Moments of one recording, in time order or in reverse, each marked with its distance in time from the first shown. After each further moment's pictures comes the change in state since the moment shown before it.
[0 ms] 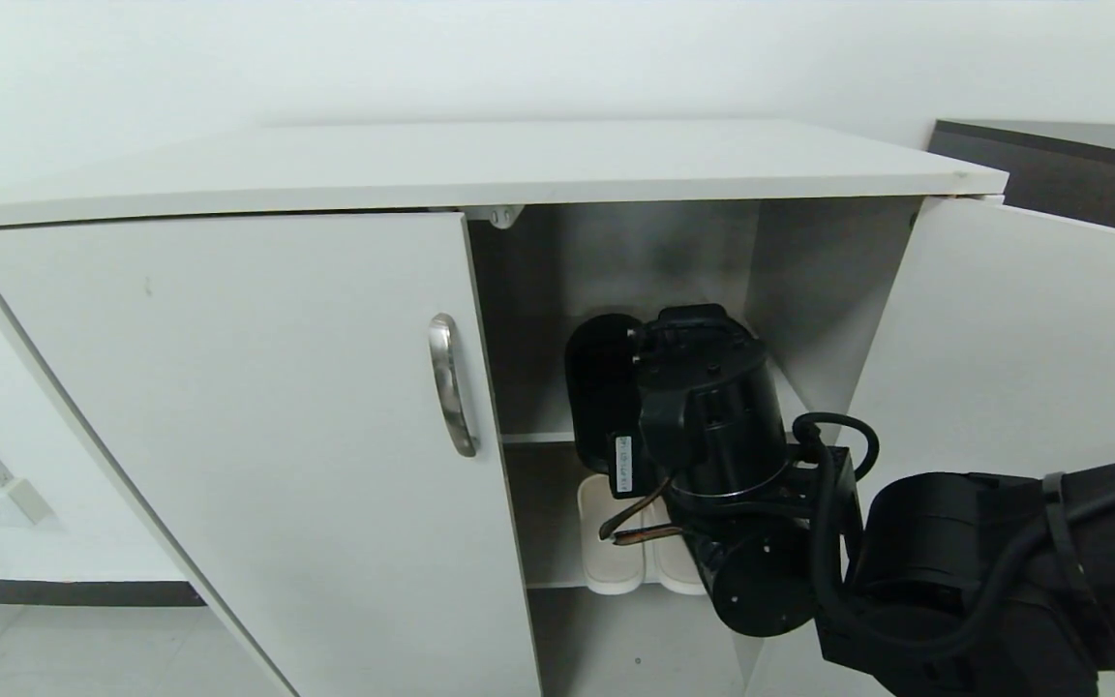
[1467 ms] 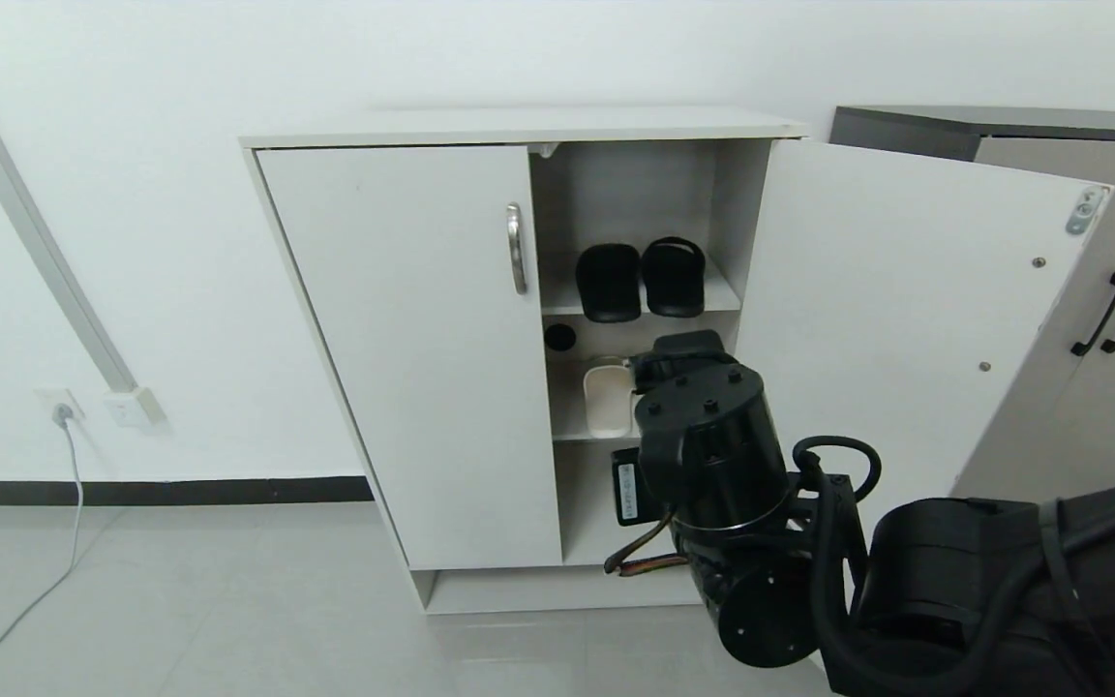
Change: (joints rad) left arm 0.000 0.000 0.000 0.000 0.001 -0.006; right arm -0.001 0.002 0.056 -0.013 -0.001 -0.019
